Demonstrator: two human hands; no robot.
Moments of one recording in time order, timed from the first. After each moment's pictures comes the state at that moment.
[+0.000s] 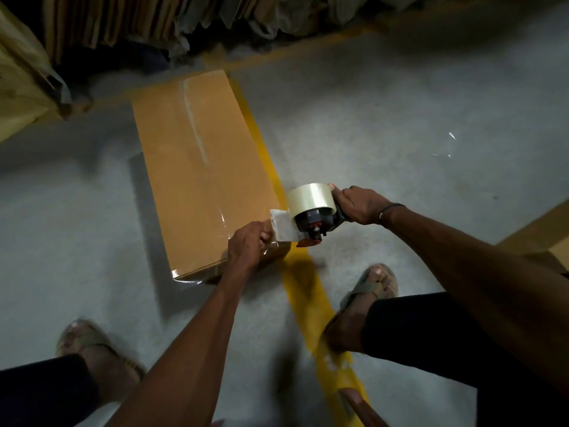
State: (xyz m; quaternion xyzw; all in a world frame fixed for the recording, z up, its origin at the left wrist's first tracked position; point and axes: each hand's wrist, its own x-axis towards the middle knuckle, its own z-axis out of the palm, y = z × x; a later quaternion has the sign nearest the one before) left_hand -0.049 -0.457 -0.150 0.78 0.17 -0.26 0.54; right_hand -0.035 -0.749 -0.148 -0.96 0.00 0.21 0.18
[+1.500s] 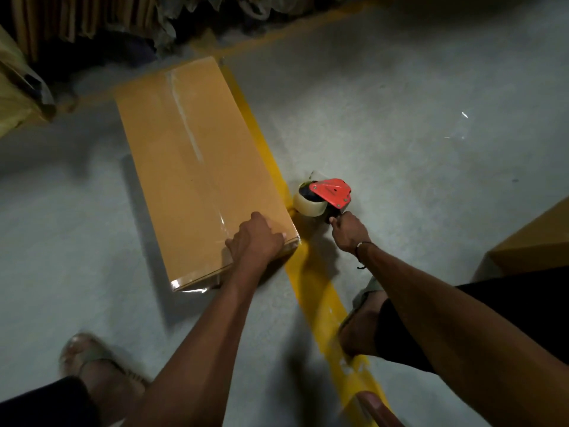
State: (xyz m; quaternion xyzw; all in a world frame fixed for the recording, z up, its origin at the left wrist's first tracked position) left_hand -0.023 -0.474 -0.129 0.93 0.03 -0.32 0.19; right_hand -0.072 -0.694 -0.261 -0.90 0.29 0.19 0.27
